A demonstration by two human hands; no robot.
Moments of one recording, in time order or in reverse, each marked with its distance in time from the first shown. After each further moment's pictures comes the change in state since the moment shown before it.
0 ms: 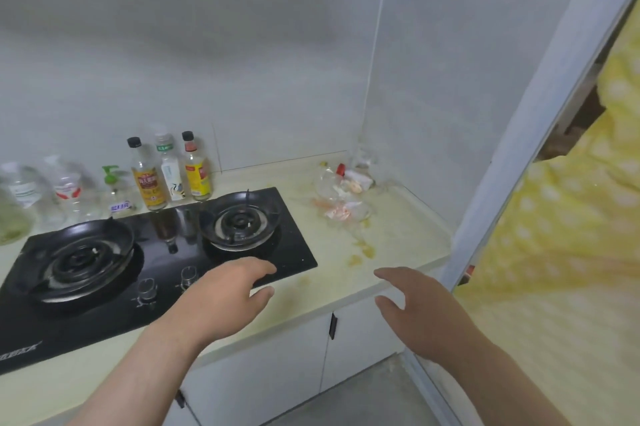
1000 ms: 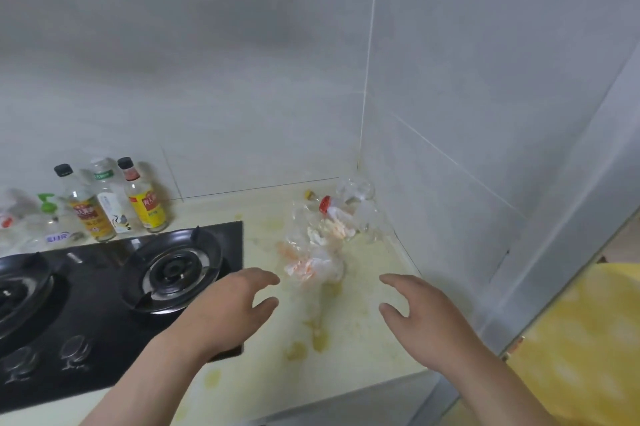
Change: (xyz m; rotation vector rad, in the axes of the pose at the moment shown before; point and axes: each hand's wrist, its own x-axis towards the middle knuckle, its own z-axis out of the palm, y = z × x) left_hand 0.275 0.129 0.060 -0.041 0.035 -0.231; right_hand 0.272 0.224 -0.096 0.102 -0.046 -0.153
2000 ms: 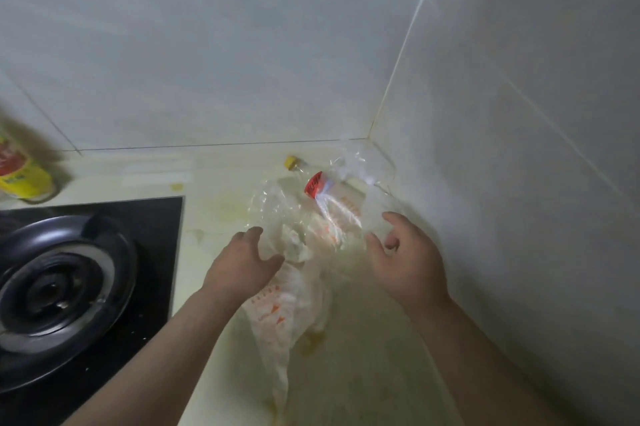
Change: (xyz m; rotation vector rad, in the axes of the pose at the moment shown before) left_hand 0.289 -0.072 0.141 -0.307 -0.112 -0.470; right_hand 0.295 0.073 0.072 -0.010 0.330 0.075
